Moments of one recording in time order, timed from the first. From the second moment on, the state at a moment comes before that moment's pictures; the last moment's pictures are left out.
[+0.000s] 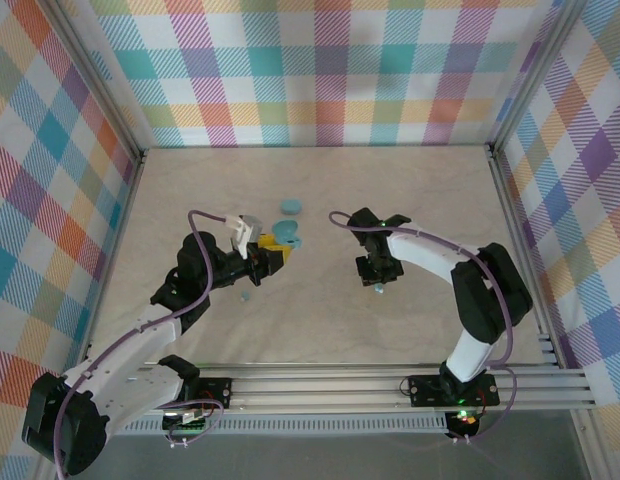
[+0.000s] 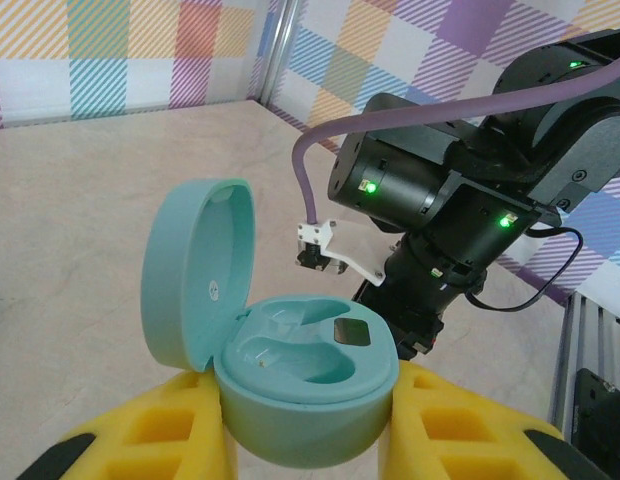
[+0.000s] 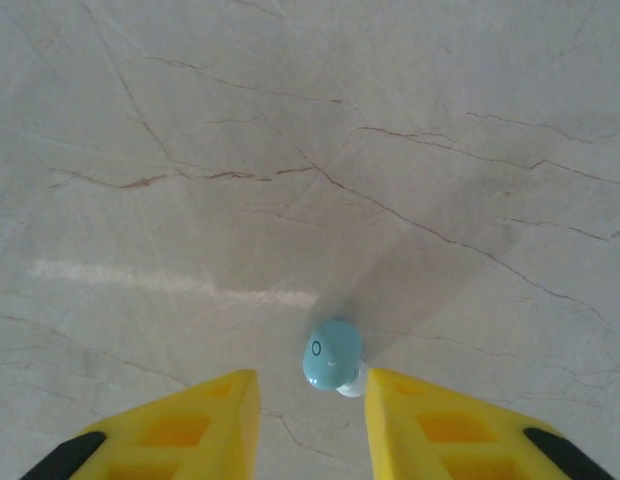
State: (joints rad) left arm -0.48 0.94 0.56 0.17 0.50 -0.22; right arm 0.60 1.71 1.13 -0.91 0.09 0.39
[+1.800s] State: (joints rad) left arm -0.47 0.91 0.56 0.15 0.51 -0.21; right arm 0.60 1.71 1.10 -0.89 0.08 0.39
